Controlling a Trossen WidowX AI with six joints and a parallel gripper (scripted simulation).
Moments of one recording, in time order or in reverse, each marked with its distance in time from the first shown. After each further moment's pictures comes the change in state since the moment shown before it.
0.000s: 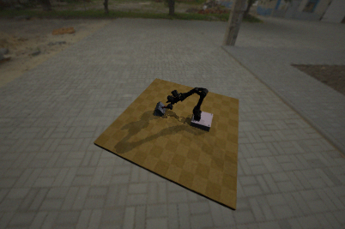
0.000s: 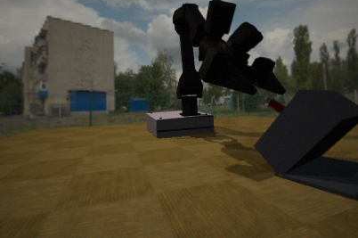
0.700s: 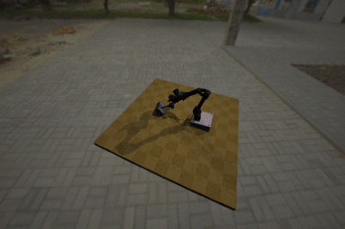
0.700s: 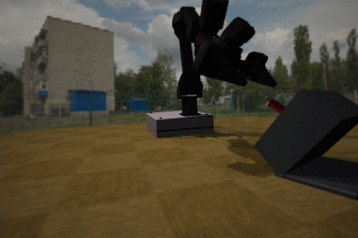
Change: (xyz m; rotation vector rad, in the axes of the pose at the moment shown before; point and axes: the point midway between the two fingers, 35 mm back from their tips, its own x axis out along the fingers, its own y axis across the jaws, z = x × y) arm -0.022 -0.002 0.002 0.001 0.001 -0.002
